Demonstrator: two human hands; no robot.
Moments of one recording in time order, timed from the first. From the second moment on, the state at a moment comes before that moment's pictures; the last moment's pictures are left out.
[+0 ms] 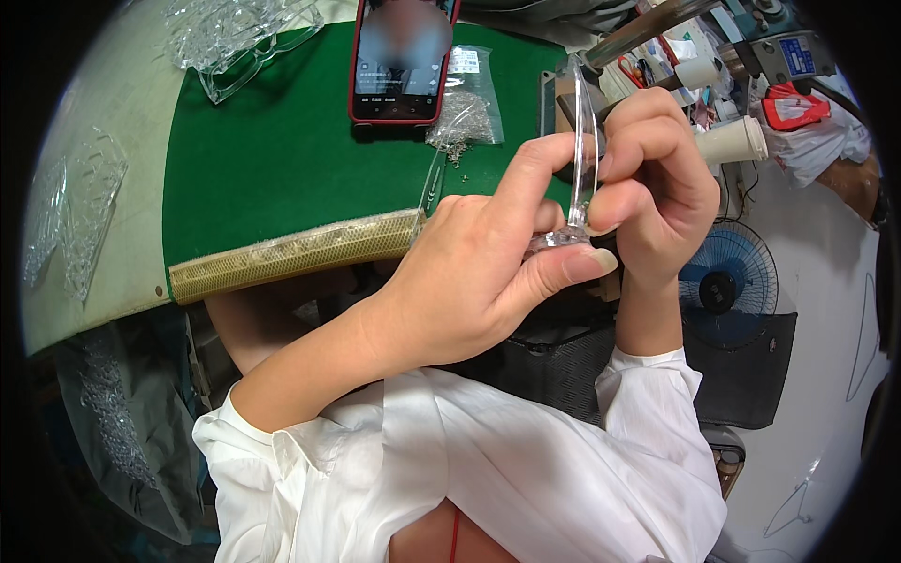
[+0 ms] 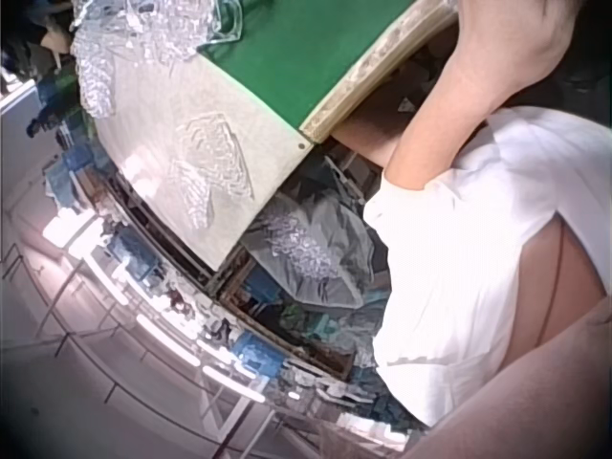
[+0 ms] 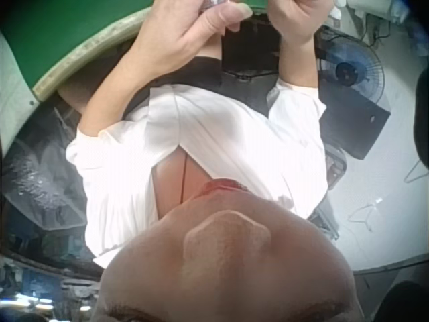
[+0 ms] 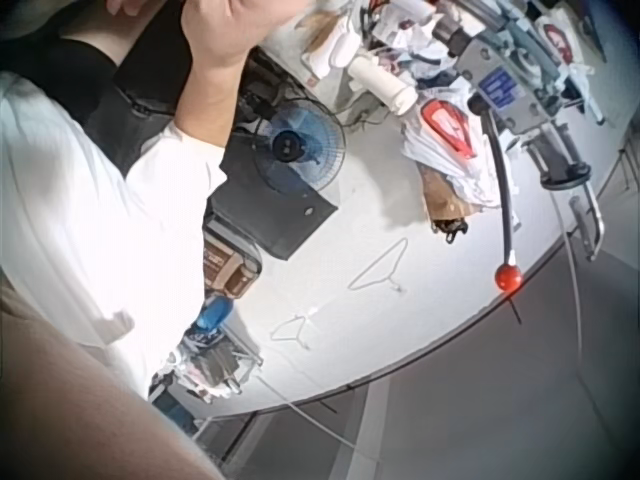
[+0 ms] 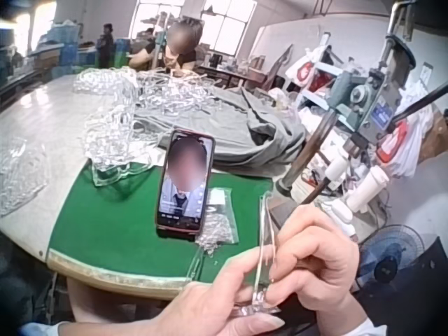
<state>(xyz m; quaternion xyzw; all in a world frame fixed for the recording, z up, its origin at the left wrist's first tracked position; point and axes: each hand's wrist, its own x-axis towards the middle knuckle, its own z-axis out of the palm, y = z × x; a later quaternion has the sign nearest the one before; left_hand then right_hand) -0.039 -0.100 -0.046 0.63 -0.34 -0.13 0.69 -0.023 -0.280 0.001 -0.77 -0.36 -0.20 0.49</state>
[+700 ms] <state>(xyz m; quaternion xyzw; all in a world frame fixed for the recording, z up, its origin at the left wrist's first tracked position) -0.029 -0.068 -0.044 0.58 -0.27 0.09 0.77 -0.017 -0.280 -0.092 -0.92 -0.19 -0.08 0.34</state>
